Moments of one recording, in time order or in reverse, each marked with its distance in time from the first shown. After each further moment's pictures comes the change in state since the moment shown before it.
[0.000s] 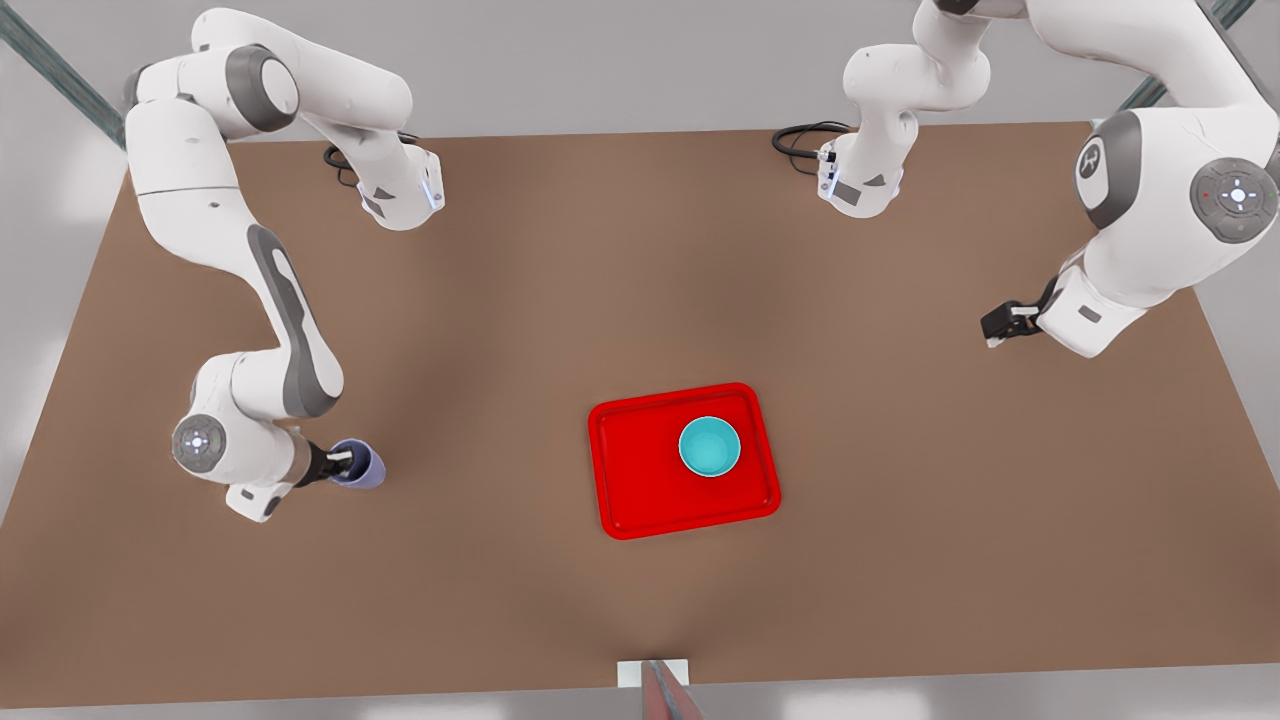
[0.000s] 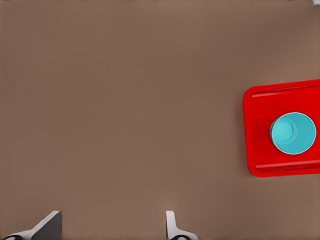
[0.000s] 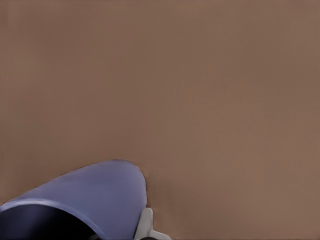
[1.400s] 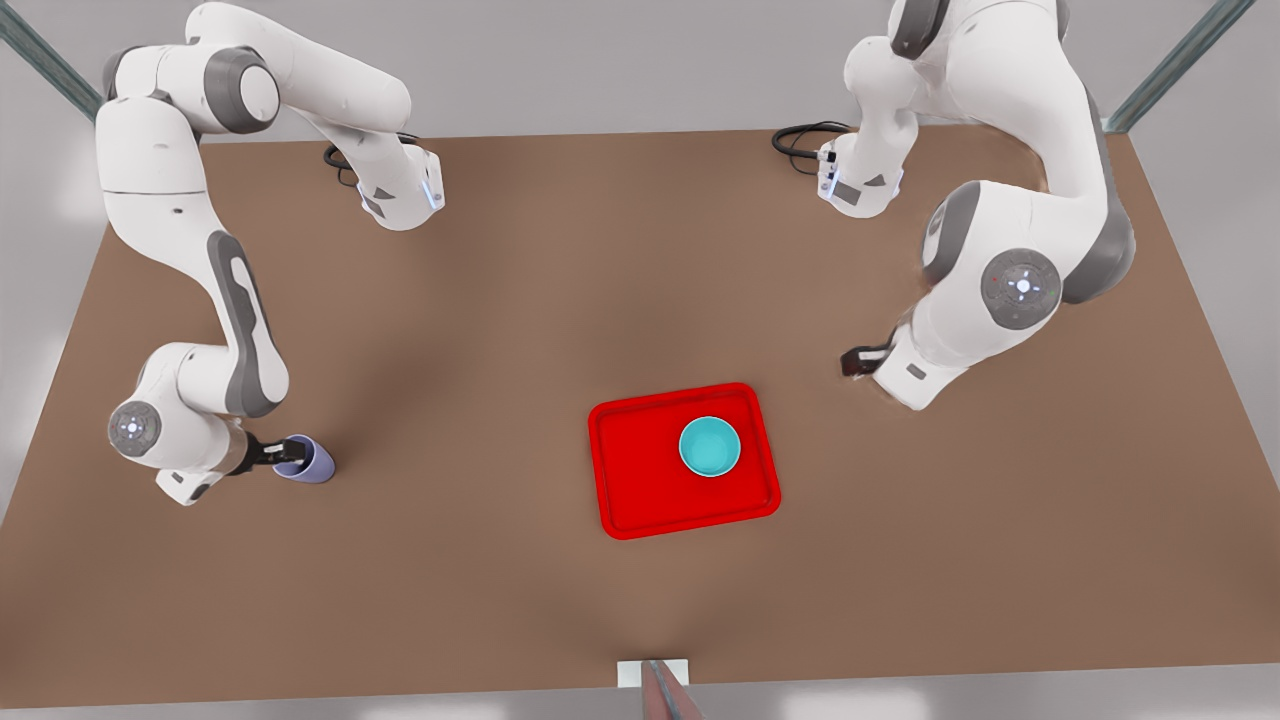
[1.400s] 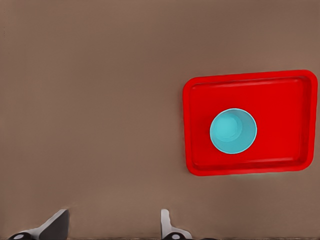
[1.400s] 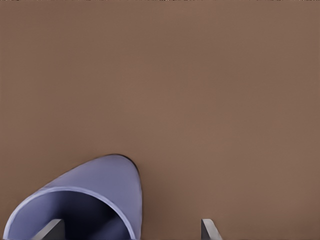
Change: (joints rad) left arm -0.154 0.120 0.001 0.085 -0.096 -0.047 -0.211; right arm -0.117 -0.025 -0.132 -0.118 -0.018 0.114 -0.011
